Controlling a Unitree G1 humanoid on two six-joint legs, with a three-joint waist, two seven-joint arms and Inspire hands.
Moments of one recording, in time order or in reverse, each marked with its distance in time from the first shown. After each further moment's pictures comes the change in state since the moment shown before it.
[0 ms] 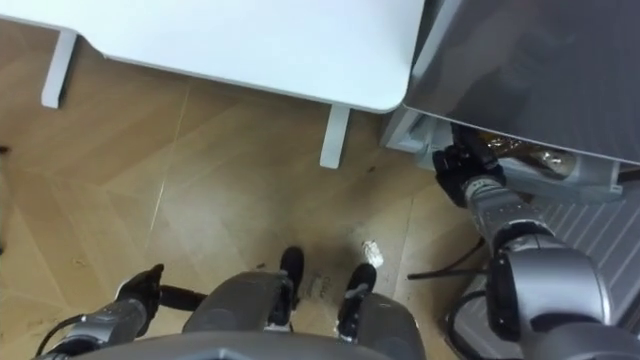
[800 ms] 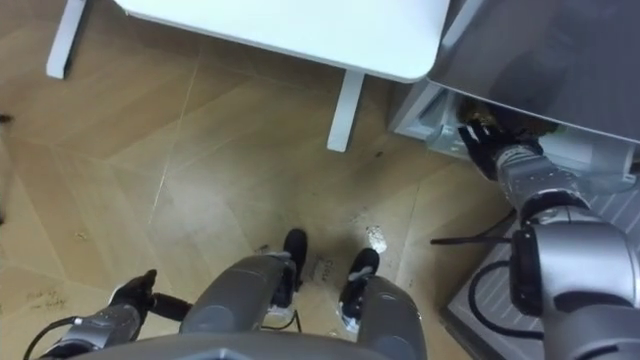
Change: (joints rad) left arm 0.017 0.030 -0.055 -0.009 0.020 0.015 0.023; right arm -0.043 -0.080 -0.007 0.002 -0.063 -0.011 -0.043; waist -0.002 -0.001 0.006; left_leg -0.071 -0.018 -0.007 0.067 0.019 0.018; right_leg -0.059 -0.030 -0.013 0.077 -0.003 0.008
